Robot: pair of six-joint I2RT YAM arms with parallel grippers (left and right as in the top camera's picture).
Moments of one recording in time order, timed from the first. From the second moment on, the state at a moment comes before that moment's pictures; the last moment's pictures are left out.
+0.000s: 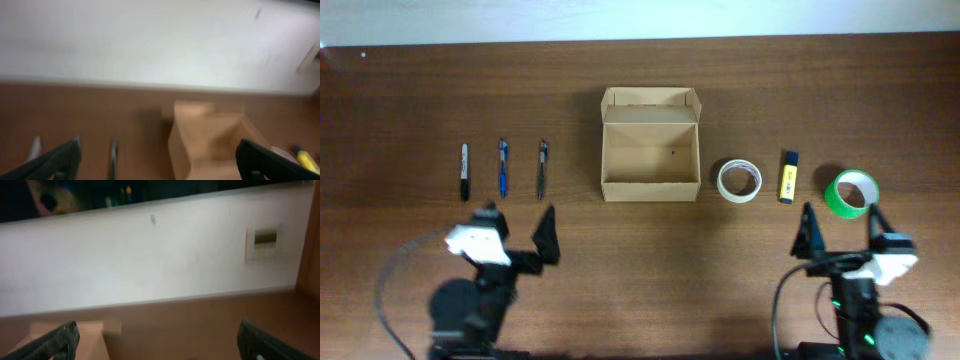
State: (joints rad) left arm -0.03 0.36 0.46 -0.22 0.15 -0.16; right arm -0.10 0.06 0.35 -0.16 -0.09 0.12
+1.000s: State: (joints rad) left arm -0.04 1.34 1.84 -1.00 0.10 0.04; right arm -0.10 1.70 2.46 -1.69 -0.16 -0.13
